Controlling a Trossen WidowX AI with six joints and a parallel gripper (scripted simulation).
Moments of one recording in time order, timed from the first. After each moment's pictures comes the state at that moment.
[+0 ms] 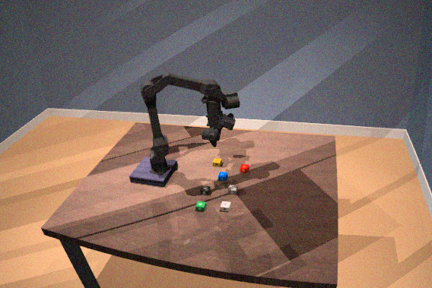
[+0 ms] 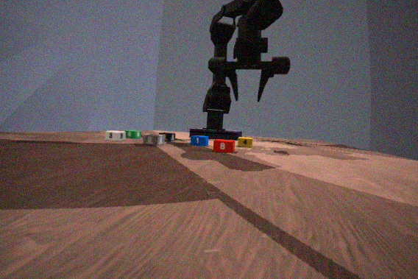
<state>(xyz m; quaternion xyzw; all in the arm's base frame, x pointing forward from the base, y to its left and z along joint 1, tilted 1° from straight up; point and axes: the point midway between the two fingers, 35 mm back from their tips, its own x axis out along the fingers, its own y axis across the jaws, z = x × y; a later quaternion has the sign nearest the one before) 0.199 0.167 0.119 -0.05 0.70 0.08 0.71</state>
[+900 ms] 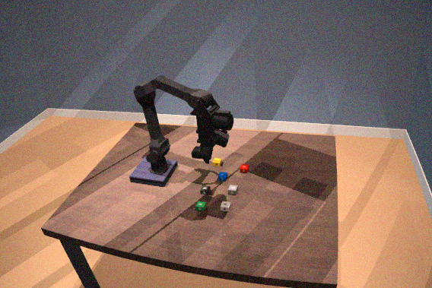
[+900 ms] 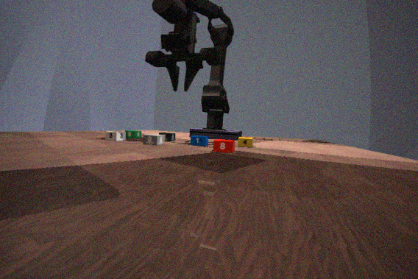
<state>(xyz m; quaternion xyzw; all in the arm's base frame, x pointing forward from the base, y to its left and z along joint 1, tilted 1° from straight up) 0.244 0.007 0.136 -0.06 0.69 0.07 0.71</state>
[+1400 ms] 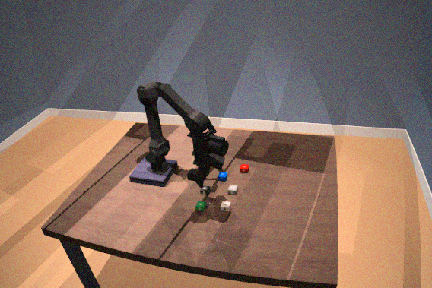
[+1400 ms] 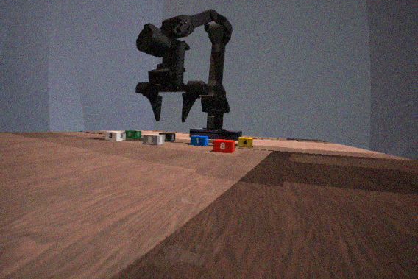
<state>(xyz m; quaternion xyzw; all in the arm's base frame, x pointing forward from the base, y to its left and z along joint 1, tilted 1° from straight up) 0.238 -0.026 0.060 -0.06 0.70 0.07 0.71</state>
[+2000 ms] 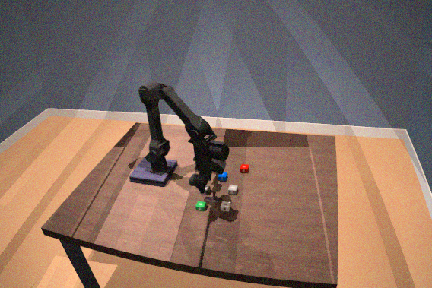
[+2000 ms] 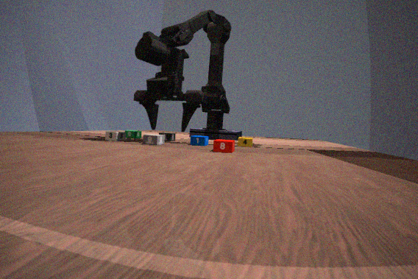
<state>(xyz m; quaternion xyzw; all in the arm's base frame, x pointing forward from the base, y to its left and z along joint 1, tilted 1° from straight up) 0.243 -0.026 0.034 -0.06 0.69 0.07 0.72</state>
